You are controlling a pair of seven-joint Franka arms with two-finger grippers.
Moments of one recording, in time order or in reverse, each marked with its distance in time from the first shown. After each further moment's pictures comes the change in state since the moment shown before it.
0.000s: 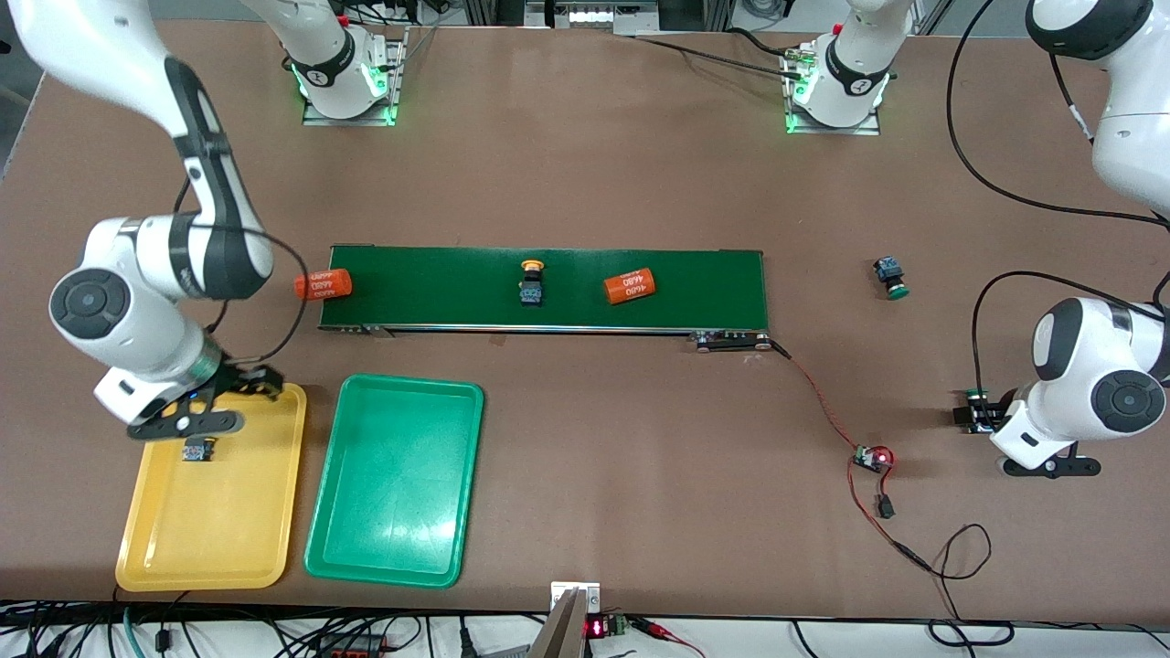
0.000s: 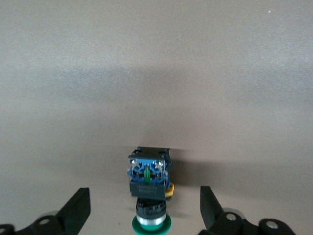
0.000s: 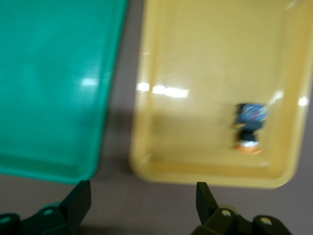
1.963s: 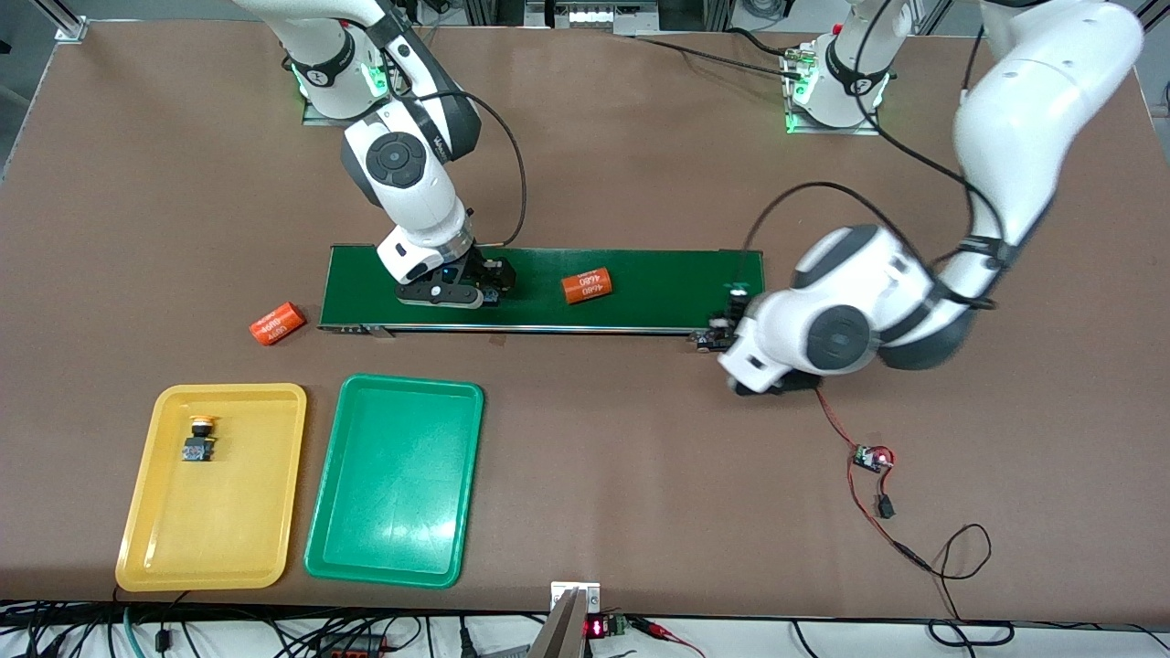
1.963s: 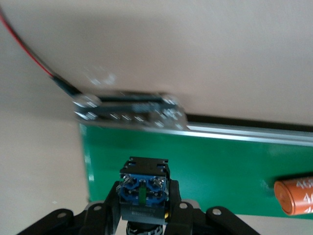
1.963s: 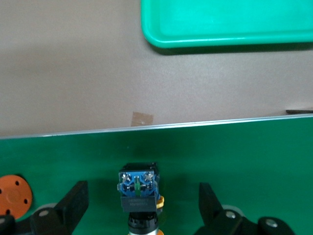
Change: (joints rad) left arm -0.286 0.013 -0.512 -0.054 -0.235 -0.398 -0.673; right arm 0.332 -0.134 0.163 -0.423 0.019 0.346 0.678
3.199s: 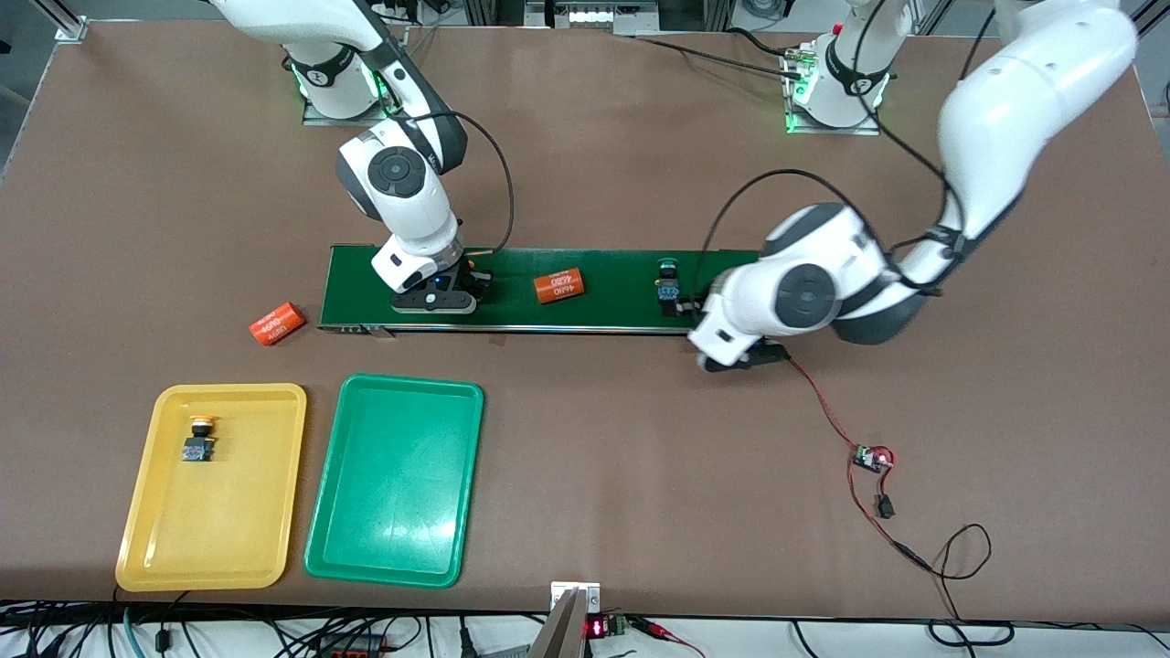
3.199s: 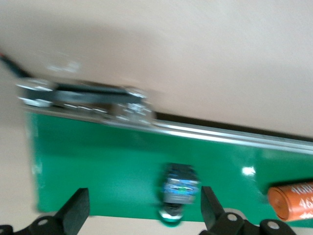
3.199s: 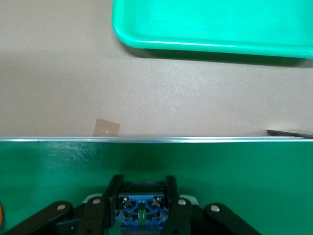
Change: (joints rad) left arm 0.174 -0.014 -0.085 -0.183 0.018 0.198 -0.113; right arm -0.044 0.042 -0.003 -0.041 -0.147 0.075 0.001
